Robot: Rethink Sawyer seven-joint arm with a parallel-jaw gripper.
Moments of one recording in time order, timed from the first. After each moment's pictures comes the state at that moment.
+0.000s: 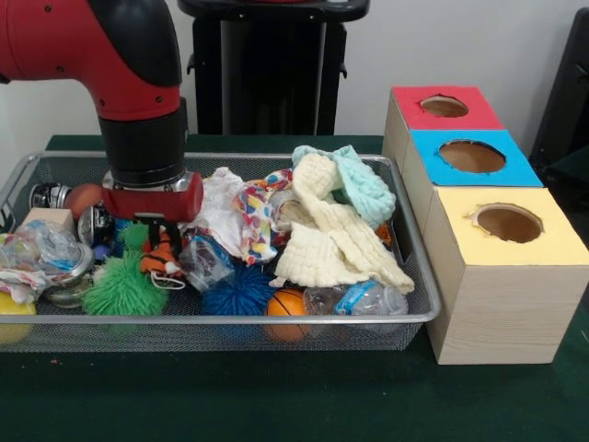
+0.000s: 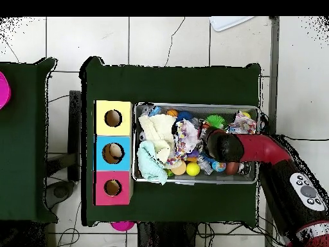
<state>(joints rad) -0.85 -0.45 0.52 1.57 -0.68 0.50 1.93</state>
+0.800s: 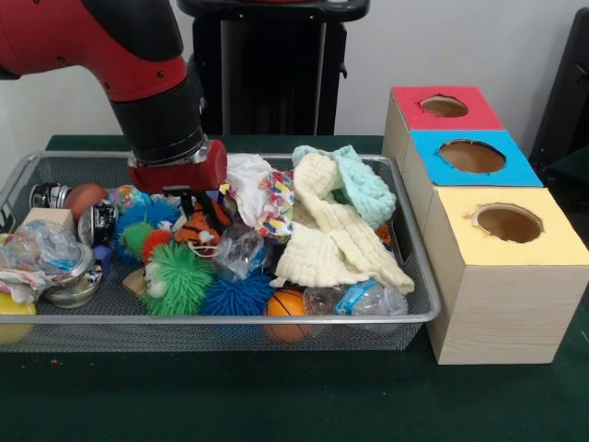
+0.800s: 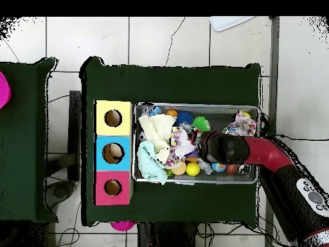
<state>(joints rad) -0.96 -0.46 0.66 1.67 -0.57 0.64 1.93</state>
